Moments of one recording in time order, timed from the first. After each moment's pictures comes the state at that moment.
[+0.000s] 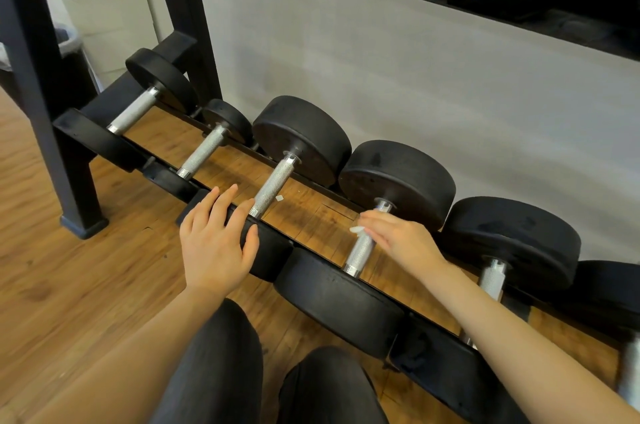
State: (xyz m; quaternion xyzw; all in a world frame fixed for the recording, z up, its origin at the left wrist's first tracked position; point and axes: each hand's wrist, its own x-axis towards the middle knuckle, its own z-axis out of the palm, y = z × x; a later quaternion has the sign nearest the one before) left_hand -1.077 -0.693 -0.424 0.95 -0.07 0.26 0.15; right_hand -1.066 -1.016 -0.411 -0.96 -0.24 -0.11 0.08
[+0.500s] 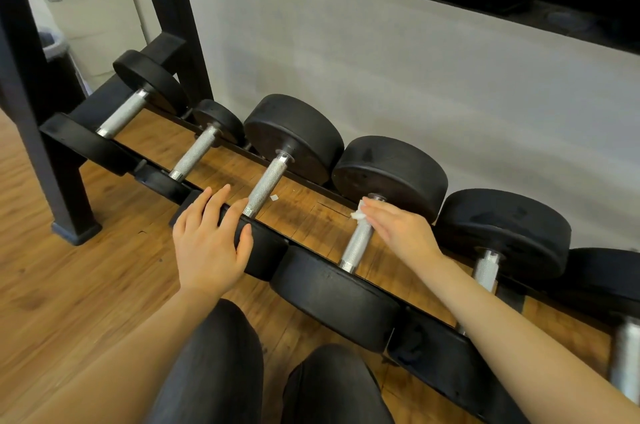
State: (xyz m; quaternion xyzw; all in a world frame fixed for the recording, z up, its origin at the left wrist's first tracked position) left_hand -1.077 -0.692 -0.425 0.95 -0.07 0.27 0.15; right_hand -1.065 -1.019 -0.413 -0.96 -0.20 -0.17 0.11
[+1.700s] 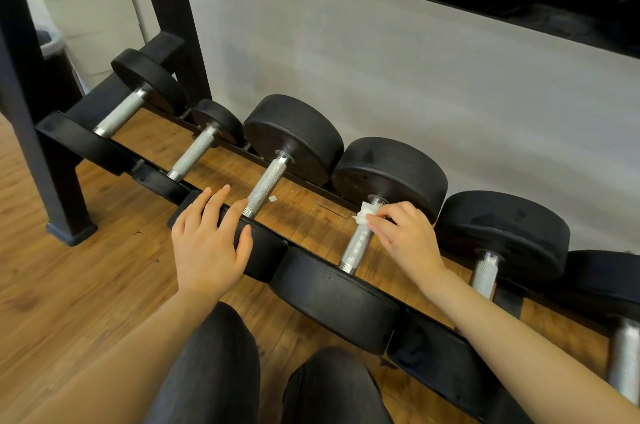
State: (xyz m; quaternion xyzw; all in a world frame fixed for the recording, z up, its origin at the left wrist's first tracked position) left_hand -1.078 -0.693 -0.423 0.95 -0.07 0.27 0.16; right_hand -1.079 -1.016 -0.410 -0.94 -0.20 -0.28 0.00
